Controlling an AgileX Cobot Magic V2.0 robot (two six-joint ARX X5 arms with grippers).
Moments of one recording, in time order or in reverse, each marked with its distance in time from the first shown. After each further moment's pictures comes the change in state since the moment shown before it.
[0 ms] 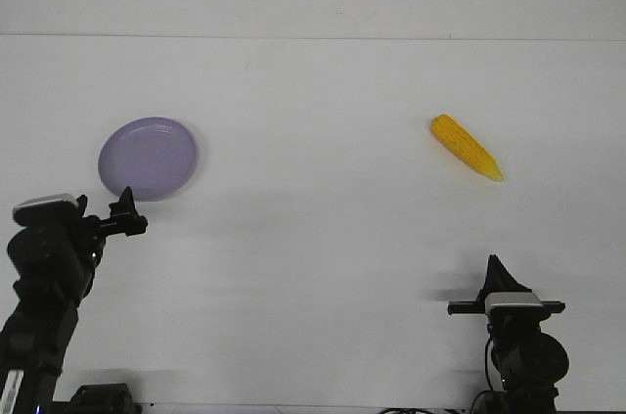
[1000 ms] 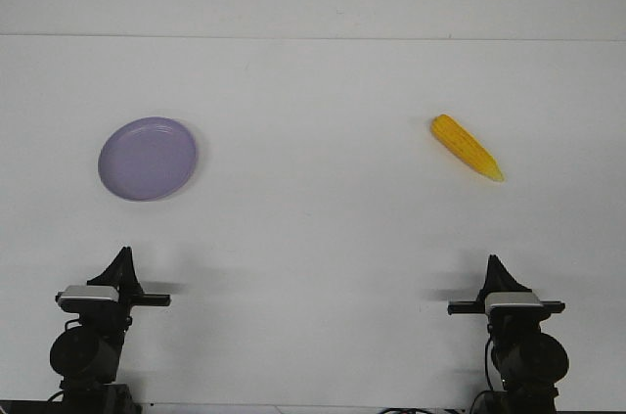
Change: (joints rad) left arm -0.043 -0.785 -0.743 0.286 0.019 0.253; right arm 0.000 0.000 0.000 0.000 0.000 0.000
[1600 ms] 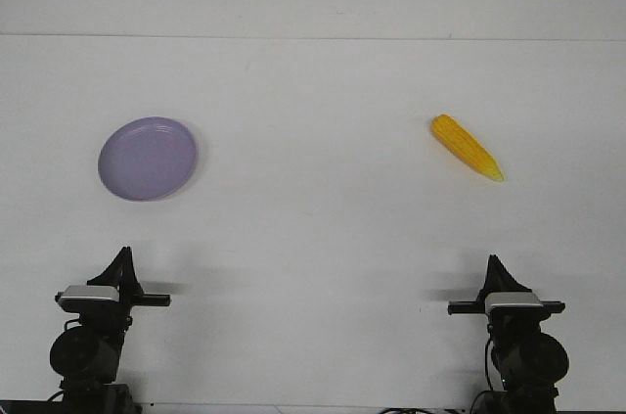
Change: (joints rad) left arm 0.000 0.000 0.000 0.000 -0.001 0.032; right arm 0.000 0.000 0.000 0.000 0.000 0.000
